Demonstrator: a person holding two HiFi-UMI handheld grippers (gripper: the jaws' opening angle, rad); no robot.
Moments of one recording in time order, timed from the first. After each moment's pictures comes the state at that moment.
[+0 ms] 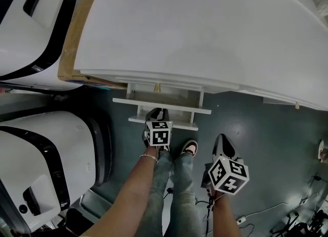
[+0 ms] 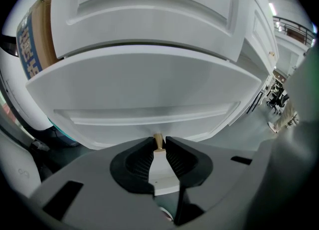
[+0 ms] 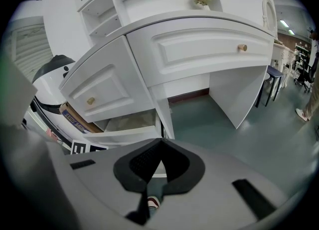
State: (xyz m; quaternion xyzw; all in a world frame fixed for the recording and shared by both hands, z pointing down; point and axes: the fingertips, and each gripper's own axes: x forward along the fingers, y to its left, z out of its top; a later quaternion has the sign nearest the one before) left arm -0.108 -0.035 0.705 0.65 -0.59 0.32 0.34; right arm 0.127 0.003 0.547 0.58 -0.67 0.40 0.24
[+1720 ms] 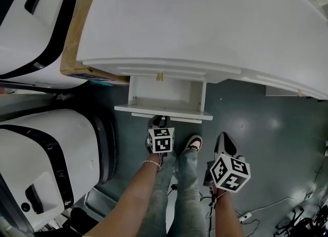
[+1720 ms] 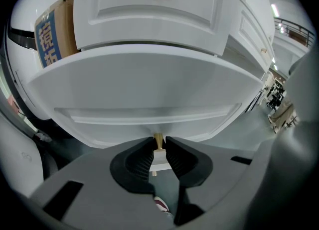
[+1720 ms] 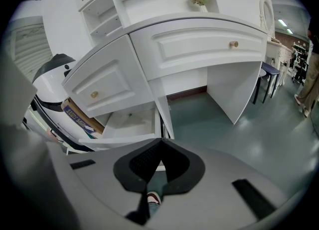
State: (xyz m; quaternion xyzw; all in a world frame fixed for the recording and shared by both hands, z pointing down) left arm -0.104 0.024 0.706 0.64 -0.60 0.32 0.35; right arm 0.127 0.036 0.552 0.58 -0.66 0.40 0.24
